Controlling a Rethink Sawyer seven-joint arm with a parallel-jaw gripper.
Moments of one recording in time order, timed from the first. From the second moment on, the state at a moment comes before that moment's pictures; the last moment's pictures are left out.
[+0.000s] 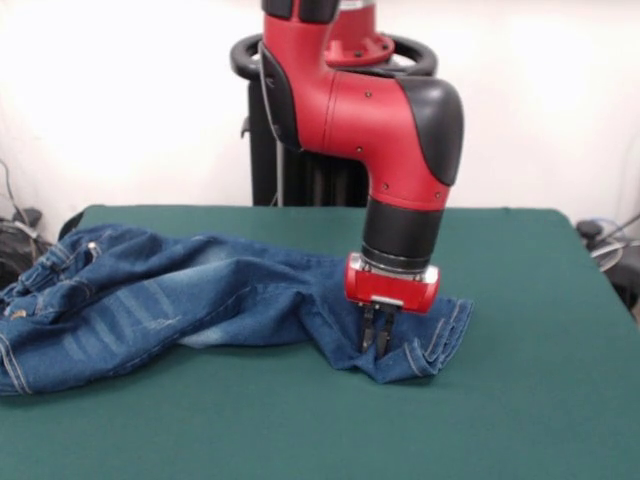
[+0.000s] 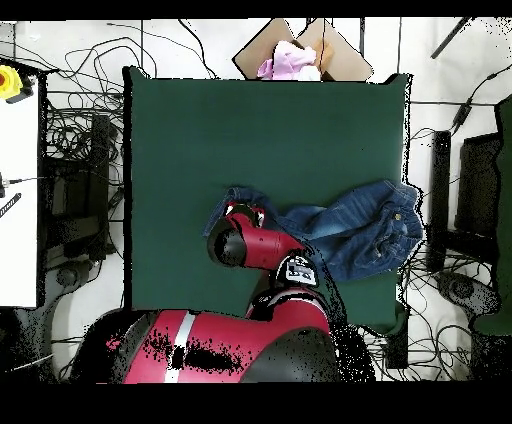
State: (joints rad) arm -0.10 -0.37 -0.09 1.79 0.00 -0.14 1.77
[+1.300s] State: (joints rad) arm -0.18 -0.38 -0.02 1.82 0.04 -0.14 1.77
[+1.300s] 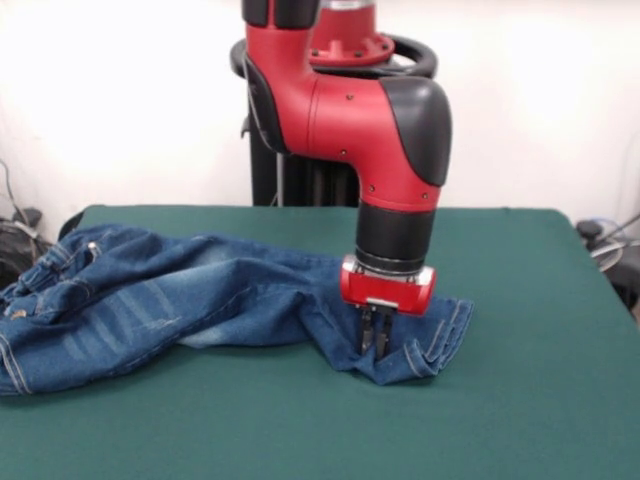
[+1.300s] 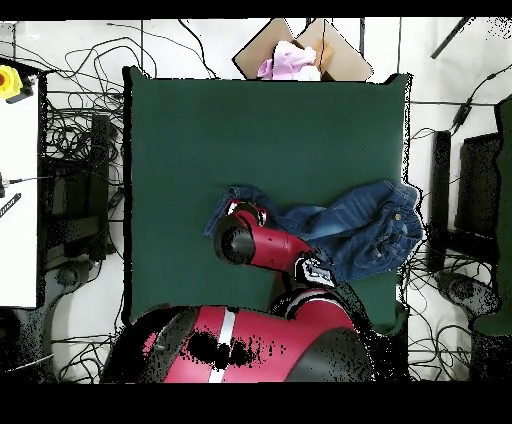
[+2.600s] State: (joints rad) arm -0.02 -0.36 -0.11 1.78 0.43 -0.02 1.77
